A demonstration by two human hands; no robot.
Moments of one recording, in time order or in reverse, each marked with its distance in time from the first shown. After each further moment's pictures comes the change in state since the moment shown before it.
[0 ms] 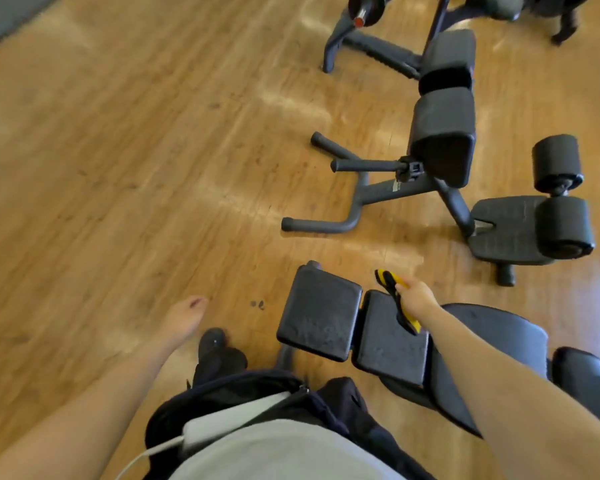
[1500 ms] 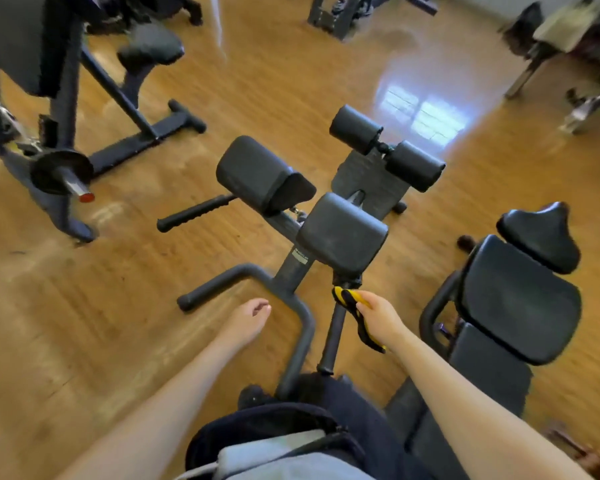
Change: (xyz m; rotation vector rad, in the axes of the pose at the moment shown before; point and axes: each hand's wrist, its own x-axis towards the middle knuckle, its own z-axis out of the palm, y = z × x) left_hand 0.368 0.639 -0.014 0.734 -0.757 0.791; right_hand 0.272 -0.285 -0.156 0.751 0.486 0.490
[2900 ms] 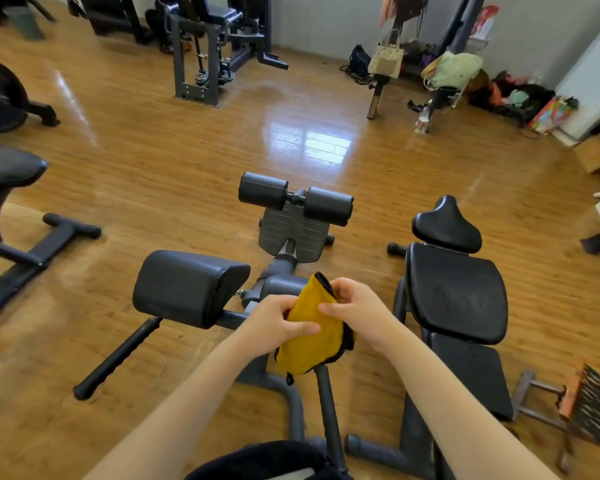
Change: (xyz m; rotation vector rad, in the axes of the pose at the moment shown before) left_hand 0.079 0.218 -0.044 0.074 -0.670 0.645; right_hand 0.031 -0.122 -0.108 0.454 0.229 -0.028
